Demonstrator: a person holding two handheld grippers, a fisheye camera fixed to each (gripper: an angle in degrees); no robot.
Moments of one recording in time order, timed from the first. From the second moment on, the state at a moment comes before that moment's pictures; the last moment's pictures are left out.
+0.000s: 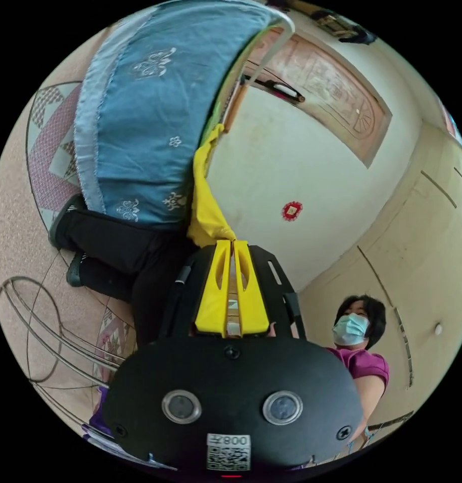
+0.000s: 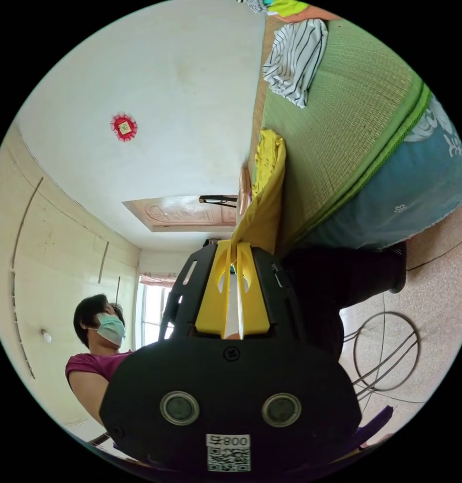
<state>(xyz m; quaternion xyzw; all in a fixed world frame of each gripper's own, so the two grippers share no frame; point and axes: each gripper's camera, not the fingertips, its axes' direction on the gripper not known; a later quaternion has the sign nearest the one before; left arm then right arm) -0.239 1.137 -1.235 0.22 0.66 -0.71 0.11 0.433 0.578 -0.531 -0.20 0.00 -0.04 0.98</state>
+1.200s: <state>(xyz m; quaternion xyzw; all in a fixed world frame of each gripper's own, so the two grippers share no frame) -0.387 1.069 -1.219 0.40 0.66 -0.58 0.26 0.318 0.516 -0.680 -0.24 -0.04 -0.18 0.95</state>
